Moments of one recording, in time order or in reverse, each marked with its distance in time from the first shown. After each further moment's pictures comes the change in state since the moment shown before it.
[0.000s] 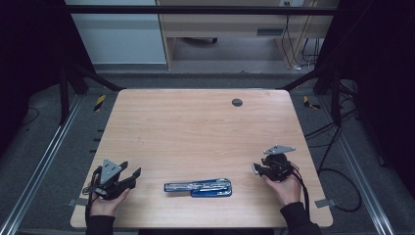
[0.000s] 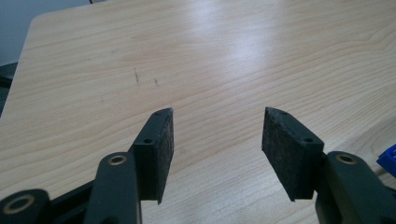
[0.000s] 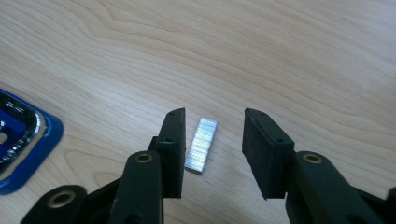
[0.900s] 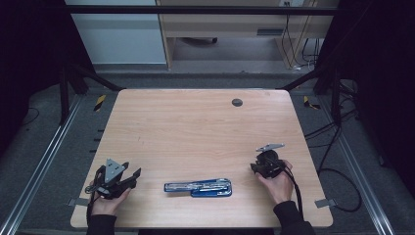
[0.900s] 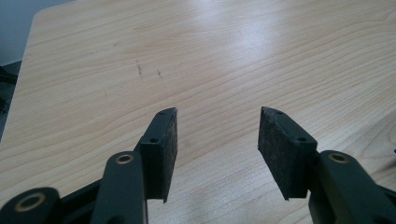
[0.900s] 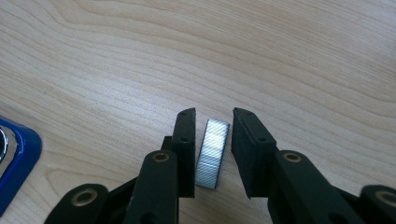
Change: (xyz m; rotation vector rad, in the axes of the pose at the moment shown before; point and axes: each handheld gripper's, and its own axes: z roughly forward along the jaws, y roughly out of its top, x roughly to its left) left arm -0.002 0.001 0.003 0.045 0.032 0.040; right arm 0.007 0.006 0.026 0.105 -0.042 0.050
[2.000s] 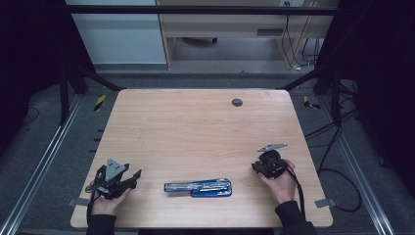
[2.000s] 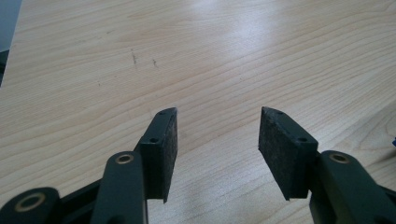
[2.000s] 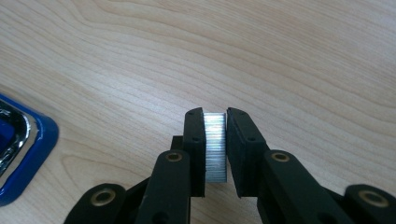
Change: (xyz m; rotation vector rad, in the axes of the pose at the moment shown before) left arm 0.000 -0.001 0.002 0.036 -0.020 -0.009; right arm -0.004 0.000 -0.009 -0.015 0.065 -0.031
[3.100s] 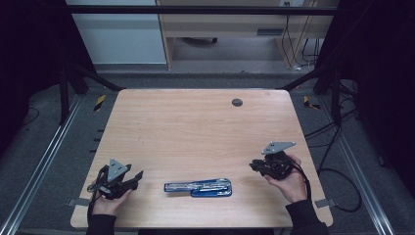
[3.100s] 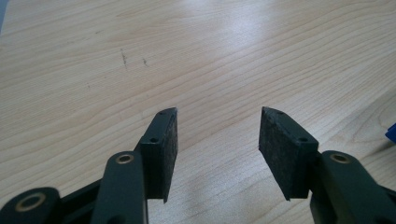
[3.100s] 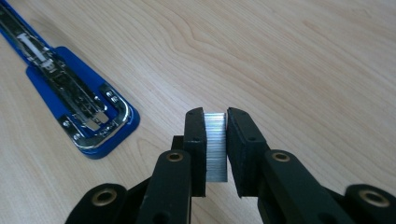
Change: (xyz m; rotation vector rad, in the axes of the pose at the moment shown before) left arm -0.002 0.000 0.002 0.010 -0.024 0.032; right arm 0.004 0.010 -0.042 -0.109 0.185 -0.238
